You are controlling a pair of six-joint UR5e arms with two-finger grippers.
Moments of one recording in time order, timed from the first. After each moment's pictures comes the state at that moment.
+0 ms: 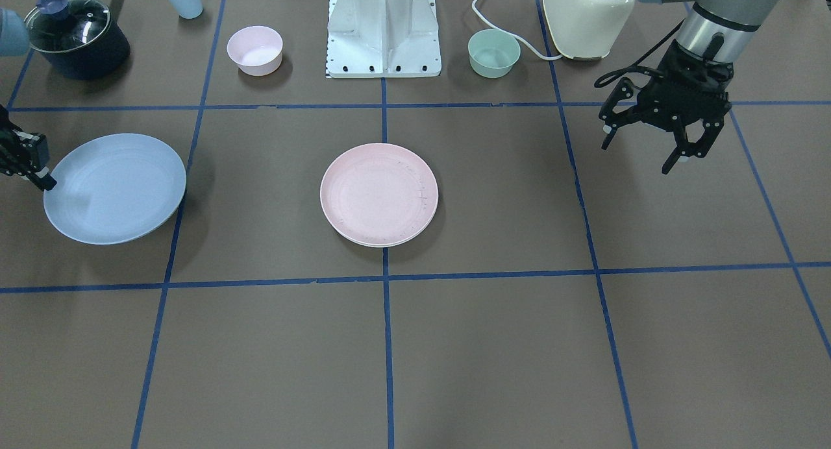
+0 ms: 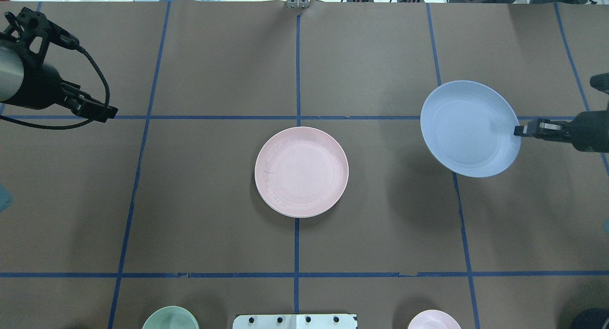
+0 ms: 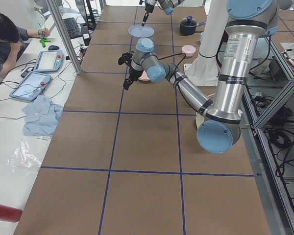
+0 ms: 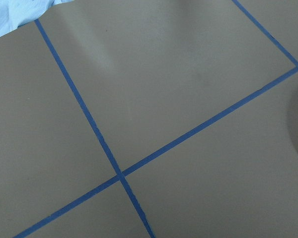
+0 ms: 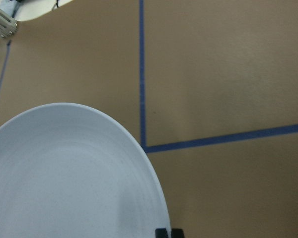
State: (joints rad) left arm -0.94 -1.74 -2.09 -1.79 -2.01 -0.45; right arm 0.96 -1.66 1.75 -0.44 2.05 1.28
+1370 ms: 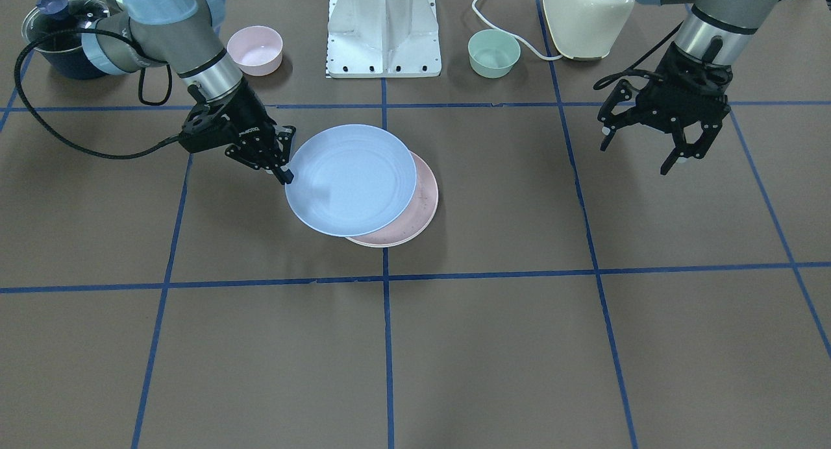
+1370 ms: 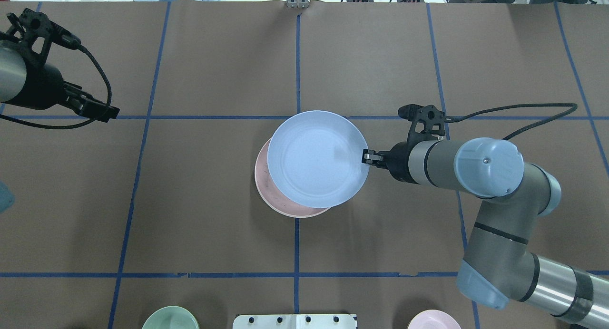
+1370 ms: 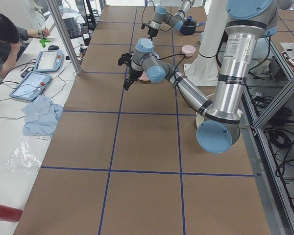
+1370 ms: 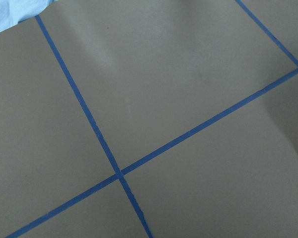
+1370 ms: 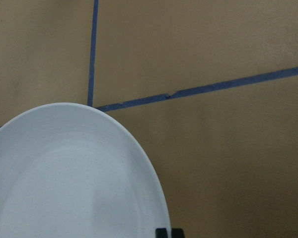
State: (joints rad) left arm -0.94 -1.74 -2.08 -1.79 -2.01 -0.46; right arm 0.48 -1.30 1.89 -0.99 1.63 1.41
